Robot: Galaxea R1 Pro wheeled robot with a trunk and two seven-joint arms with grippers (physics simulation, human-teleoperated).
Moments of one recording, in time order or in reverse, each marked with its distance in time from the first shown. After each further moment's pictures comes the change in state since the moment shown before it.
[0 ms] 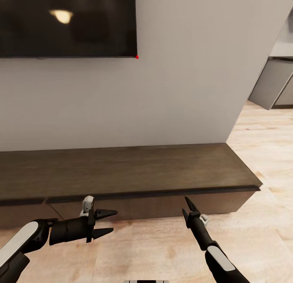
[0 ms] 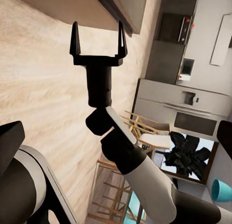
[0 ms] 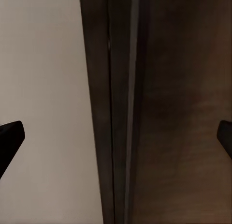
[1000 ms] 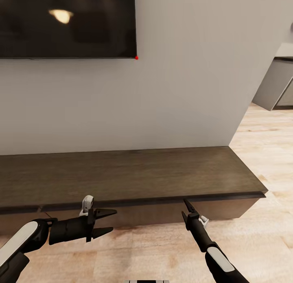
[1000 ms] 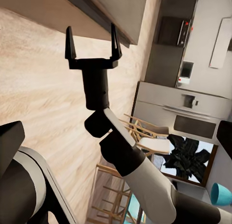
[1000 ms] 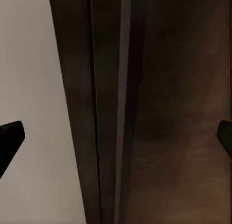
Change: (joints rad) left arm 0.000 0.000 0.006 0.000 0.000 -0.001 0.000; right arm -0.001 0.001 -0.002 0.015 0.035 -0.001 -0.028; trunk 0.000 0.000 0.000
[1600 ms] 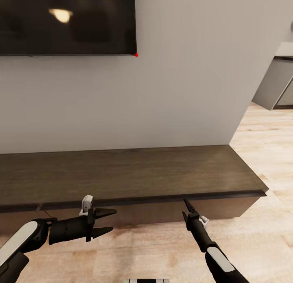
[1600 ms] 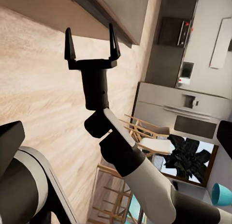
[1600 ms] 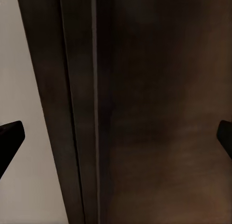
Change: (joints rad) left arm 0.000 0.001 0.003 -0.001 0.000 0.001 0.000; right arm 0.000 0.001 0.000 -0.001 0.001 -0.026 -0.020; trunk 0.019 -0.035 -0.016
